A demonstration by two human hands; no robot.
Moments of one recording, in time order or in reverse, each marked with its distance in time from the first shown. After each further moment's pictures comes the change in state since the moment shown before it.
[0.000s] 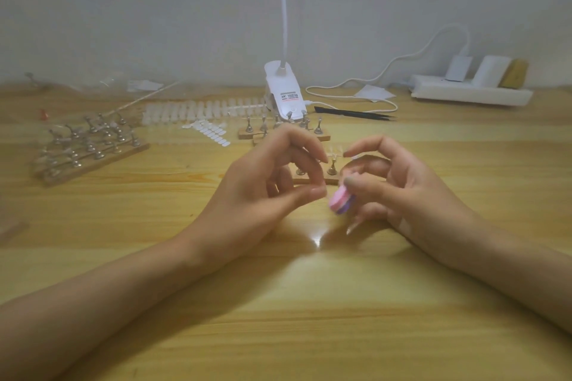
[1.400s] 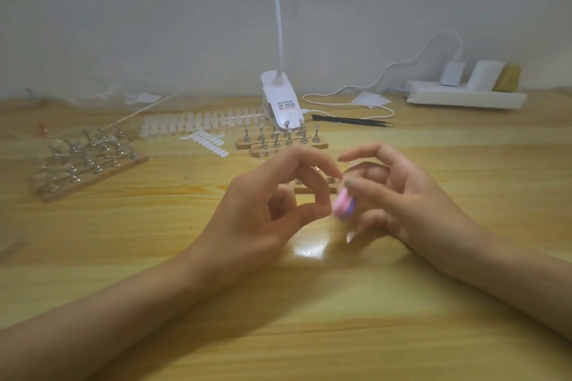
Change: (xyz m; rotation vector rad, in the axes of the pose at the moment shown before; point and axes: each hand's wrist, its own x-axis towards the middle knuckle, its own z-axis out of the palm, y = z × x) left_hand -0.003 0.006 0.004 0.087 0.020 0.082; right_hand 0.000 0.000 0.000 0.002 0.000 -0.027
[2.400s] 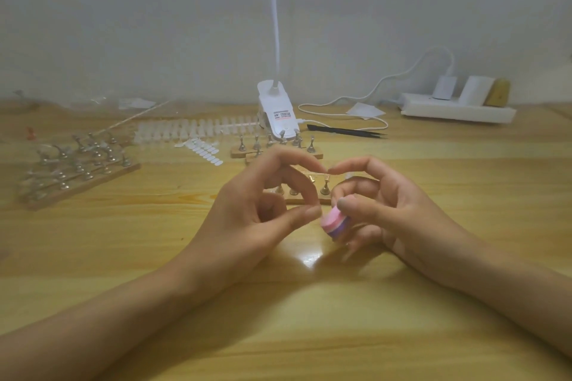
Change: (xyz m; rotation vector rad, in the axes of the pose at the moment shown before) left_hand 0.002 -0.006 -0.002 -0.130 0.024 -0.080; right_hand 0.003 -0.001 -0.003 0.077 -0.061 0.060
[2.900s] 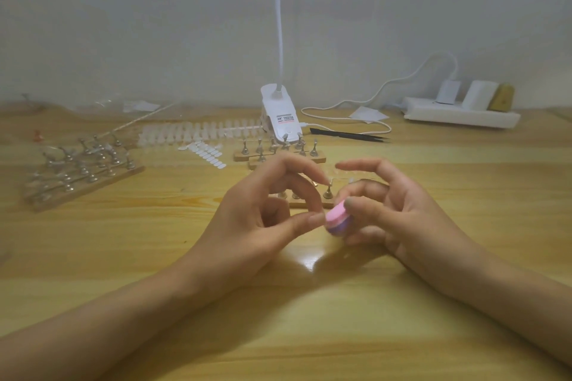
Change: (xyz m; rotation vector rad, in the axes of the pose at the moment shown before) left_hand 0.001 -0.001 -0.001 -0.021 -0.032 -0.006; right_hand 0.000 0.002 0.001 0.001 0.077 -0.050
